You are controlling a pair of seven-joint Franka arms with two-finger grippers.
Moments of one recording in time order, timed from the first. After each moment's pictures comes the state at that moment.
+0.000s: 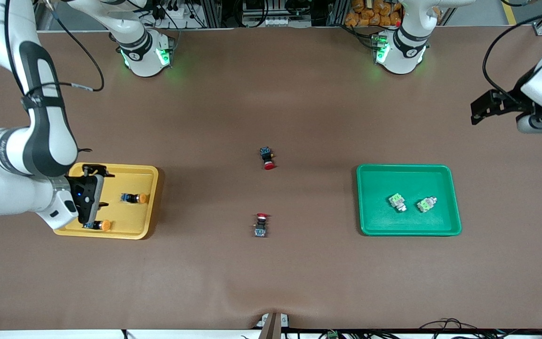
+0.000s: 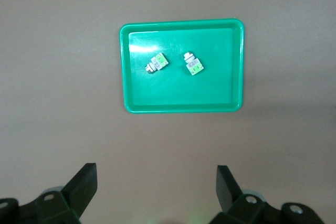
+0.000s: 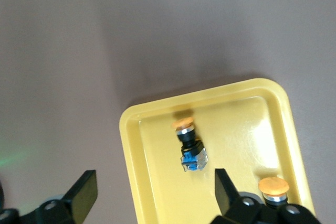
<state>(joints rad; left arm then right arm) -0.08 -0.03 -0.04 -1.58 0.04 1.54 -0.06 0.01 0.48 -0.02 -1.51 0.19 1.70 -1.35</state>
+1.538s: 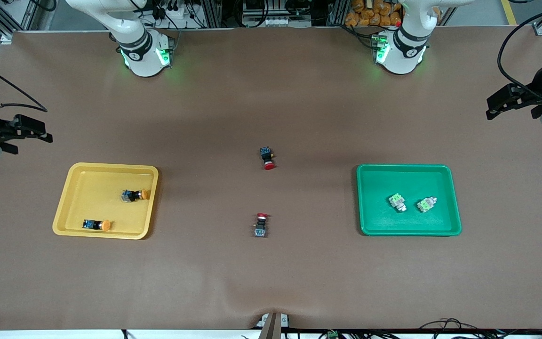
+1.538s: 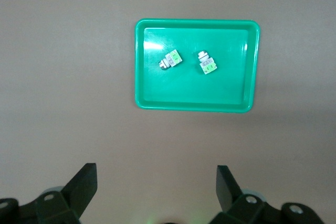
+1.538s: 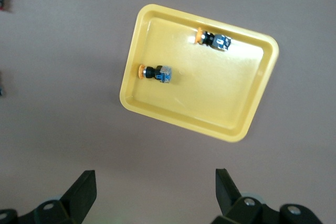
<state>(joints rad) -0.03 -0.05 -0.02 -1.60 0.04 1.54 -0.06 0.01 0.06 -0.14 -1.64 0.09 1.58 -0.33</state>
